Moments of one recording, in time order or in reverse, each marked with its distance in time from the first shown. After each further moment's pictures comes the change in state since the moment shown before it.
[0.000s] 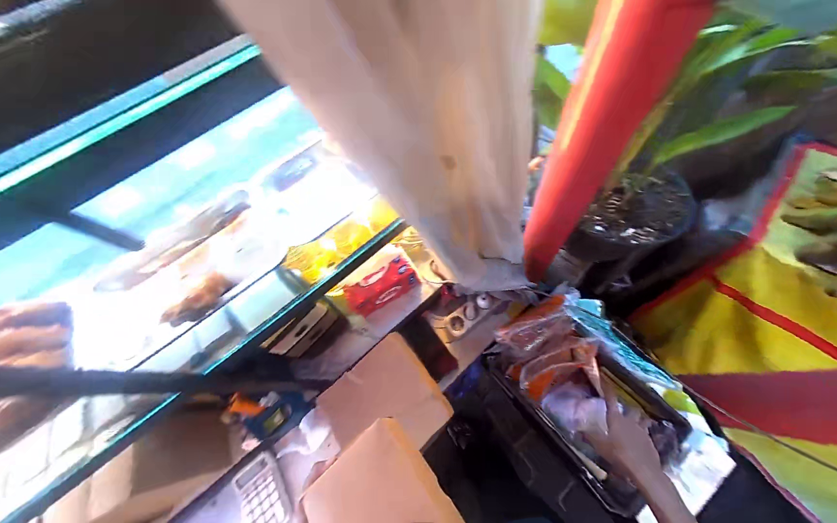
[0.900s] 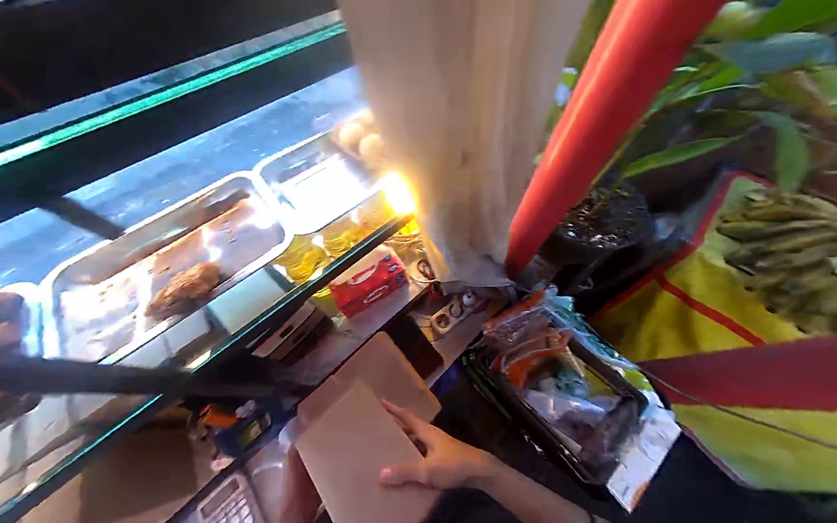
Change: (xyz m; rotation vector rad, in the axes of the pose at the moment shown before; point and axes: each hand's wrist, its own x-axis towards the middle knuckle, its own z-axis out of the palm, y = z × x) left_hand 0.016 -0.005 0.018 -0.136 -0.082 -0.244; right_hand -0.139 -0.230 0.051 0.786 -0.910 -0.801
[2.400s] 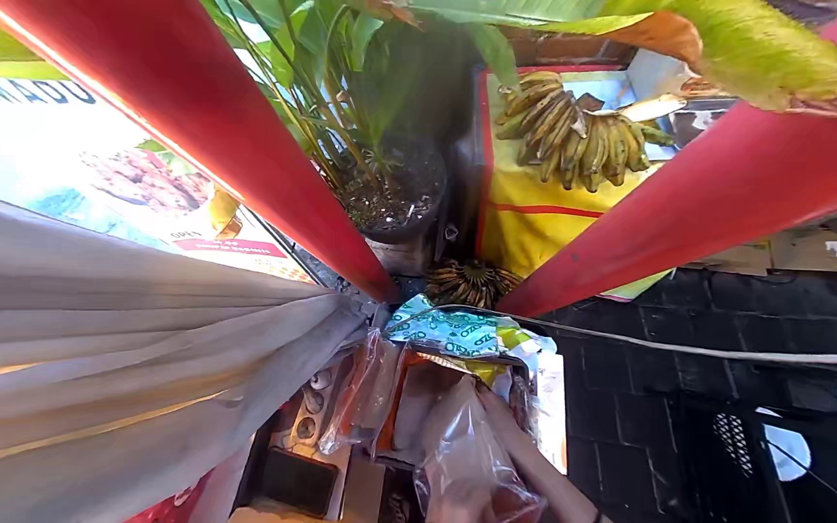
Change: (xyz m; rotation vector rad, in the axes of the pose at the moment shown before) left_hand -0.084 -0.151 0.292 1.445 -1.573 0.661; right_hand -0.164 0.131 -0.211 -0.214 1.026 0.770
